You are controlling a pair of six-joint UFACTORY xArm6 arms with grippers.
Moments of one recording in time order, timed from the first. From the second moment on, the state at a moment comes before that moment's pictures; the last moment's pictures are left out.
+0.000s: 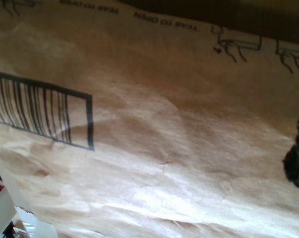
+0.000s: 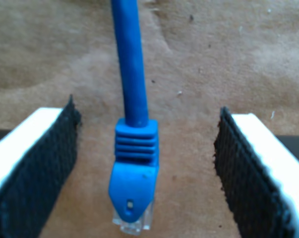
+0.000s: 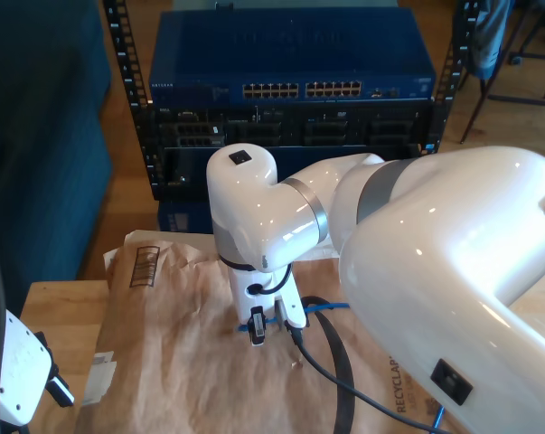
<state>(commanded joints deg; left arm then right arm) 24.0 -24.9 -30.1 -12.4 79.5 -68.2 36.7 19.7 -67.9 2.1 53.2 117.2</state>
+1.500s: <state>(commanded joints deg) 3.3 -22.7 -41.3 -24.2 82.3 -78.5 25.8 -4.4 -56.8 -0.2 60.1 119.3</state>
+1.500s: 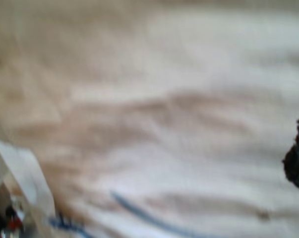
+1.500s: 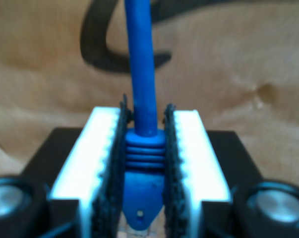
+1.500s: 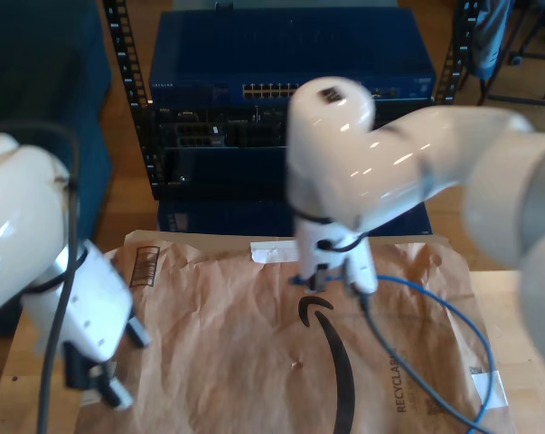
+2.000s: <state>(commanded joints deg) -5.3 -16.0 -53.6 -37.8 81.7 -78.3 18.2 -17.6 -58.9 16.5 72.2 115.6</state>
